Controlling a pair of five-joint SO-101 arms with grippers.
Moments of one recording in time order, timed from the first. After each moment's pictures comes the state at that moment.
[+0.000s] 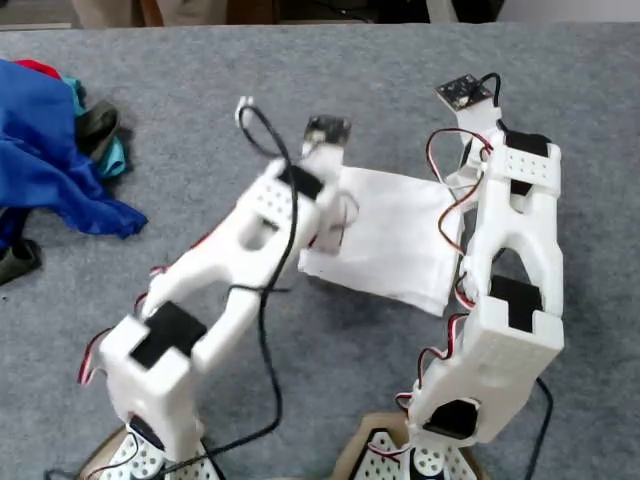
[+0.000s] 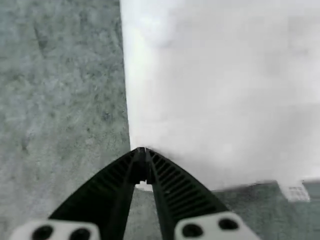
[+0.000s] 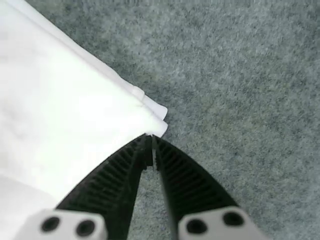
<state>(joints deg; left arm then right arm) 29.5 11.2 9.6 59.1 11.1 13.3 21.3 -1.9 60.2 34.5</state>
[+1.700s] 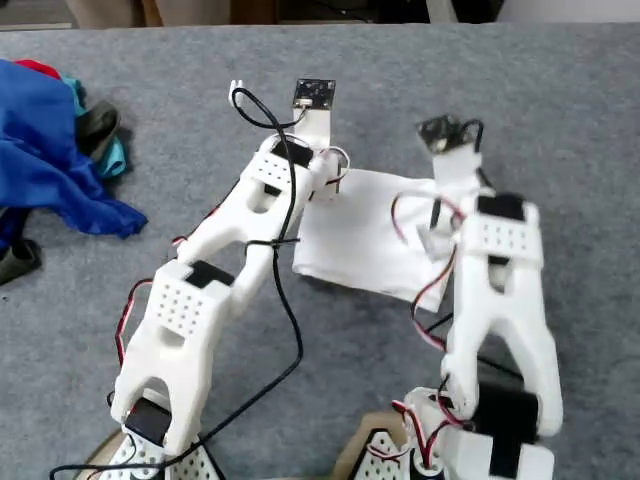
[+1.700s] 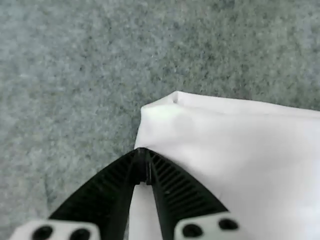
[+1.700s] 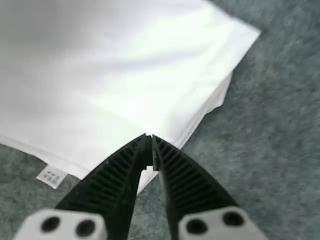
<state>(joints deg) 22.3 45.9 -31.1 55.3 8.3 7.6 -15.0 41.5 53.1 24.0</state>
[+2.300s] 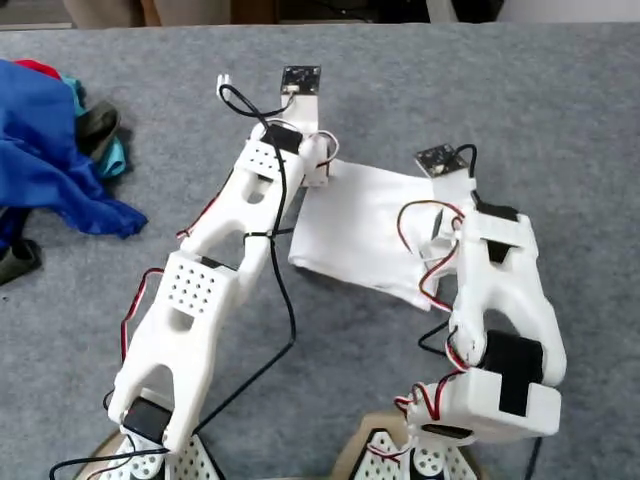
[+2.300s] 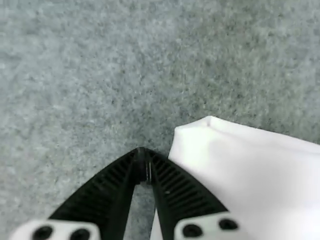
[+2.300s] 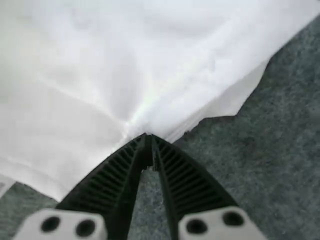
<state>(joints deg) 19.3 57.6 -52.8 64.7 8.2 11.1 -1.2 39.0 49.2 27.6</state>
